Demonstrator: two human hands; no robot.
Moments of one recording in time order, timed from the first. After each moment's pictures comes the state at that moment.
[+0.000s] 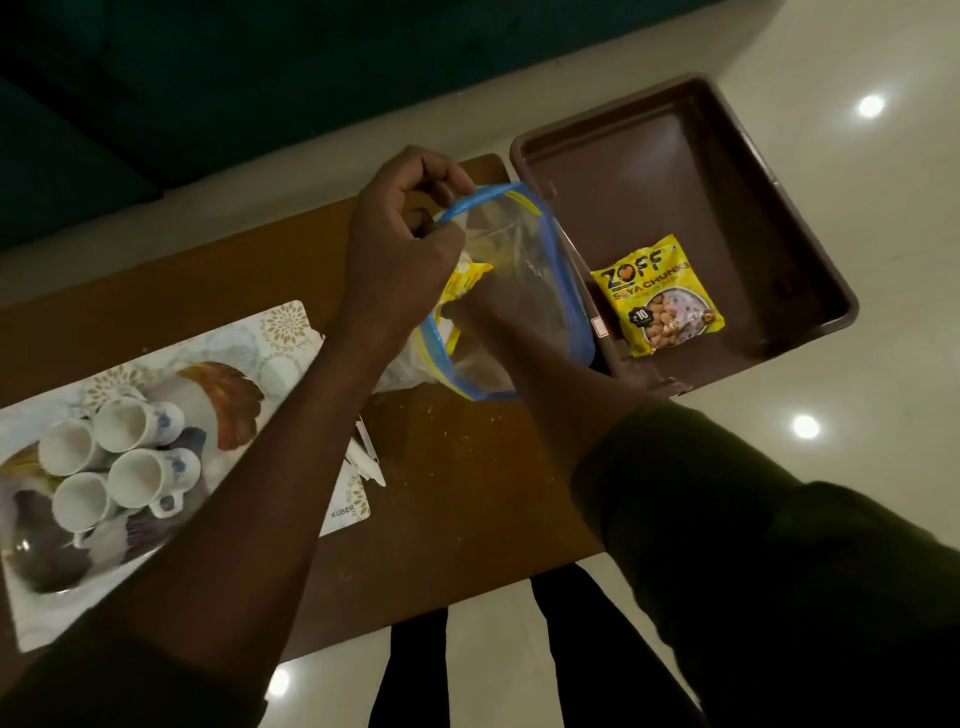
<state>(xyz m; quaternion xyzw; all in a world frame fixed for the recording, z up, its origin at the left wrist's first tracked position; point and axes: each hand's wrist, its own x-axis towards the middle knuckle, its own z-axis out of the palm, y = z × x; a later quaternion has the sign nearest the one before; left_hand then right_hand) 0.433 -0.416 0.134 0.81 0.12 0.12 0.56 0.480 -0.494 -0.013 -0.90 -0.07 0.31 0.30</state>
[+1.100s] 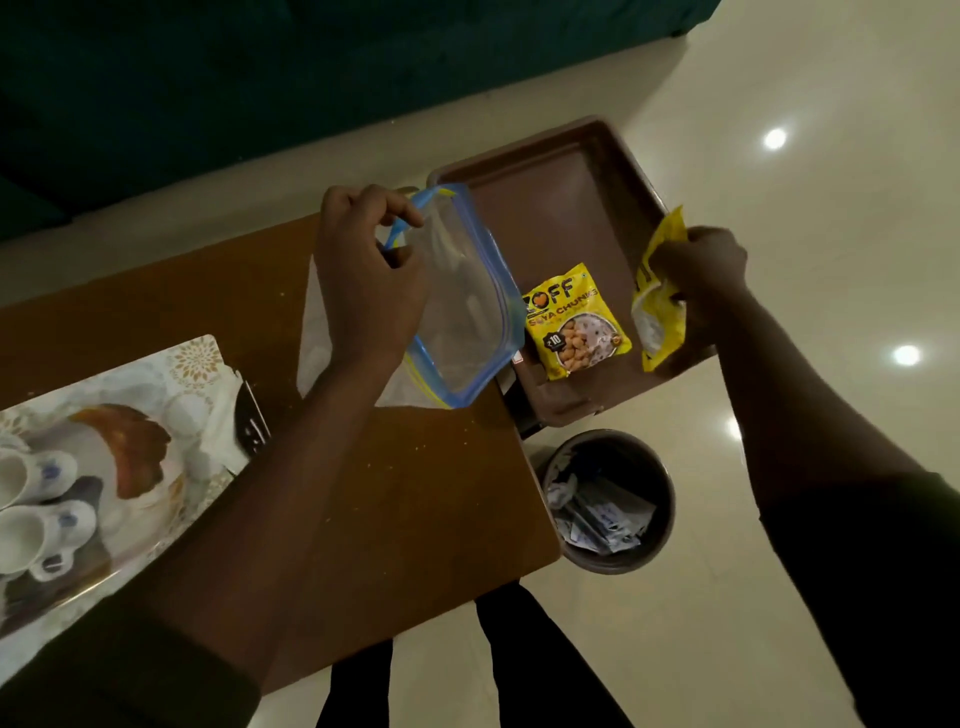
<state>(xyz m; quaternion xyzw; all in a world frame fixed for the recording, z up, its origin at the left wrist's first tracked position) 0.463 -0.474 0.121 0.87 0.17 0.19 0.42 0.569 -0.730 0.098 -0.89 0.26 0.14 0.35</state>
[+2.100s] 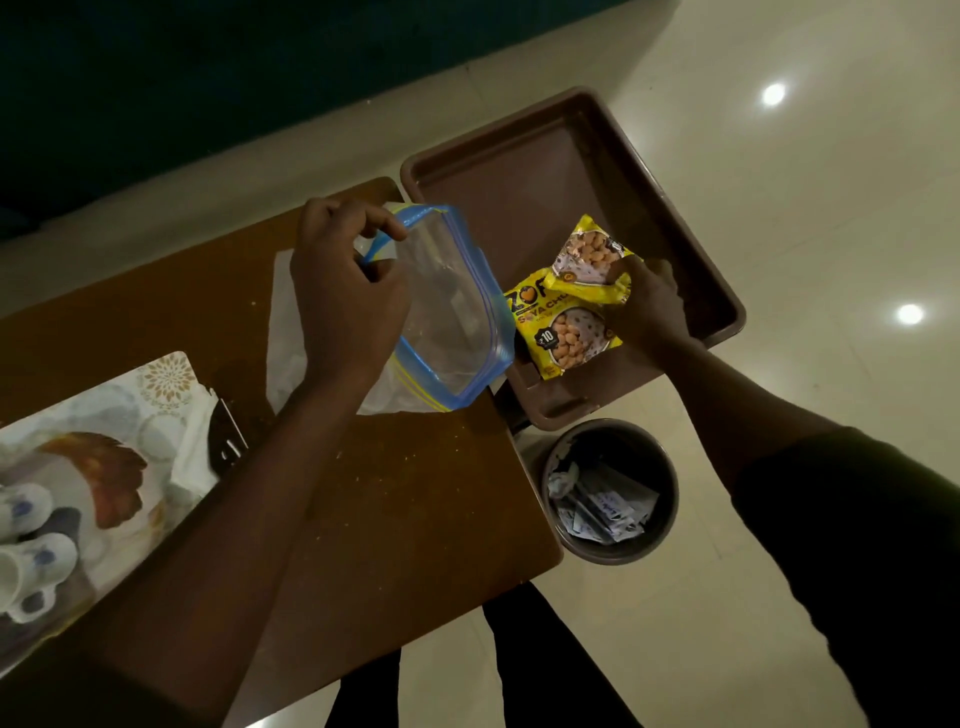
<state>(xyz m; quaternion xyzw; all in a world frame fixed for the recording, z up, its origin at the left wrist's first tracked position) 0.475 -0.477 0.103 0.88 0.16 0.14 0.42 0.554 -0.754 -0.009 -0.96 0.05 0.16 0.22</state>
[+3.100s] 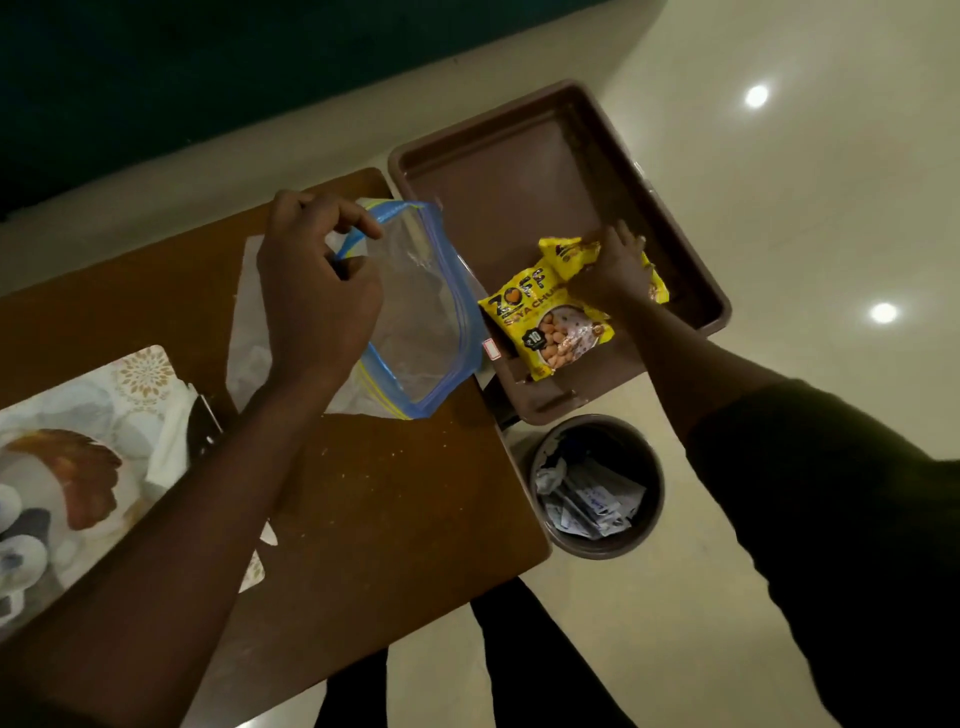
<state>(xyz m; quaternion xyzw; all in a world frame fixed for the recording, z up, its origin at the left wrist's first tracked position) 0.471 -0.465 0.101 0.89 0.15 0.13 0.41 0.590 -0.726 -0.018 -0.95 0.10 0.20 0.22</state>
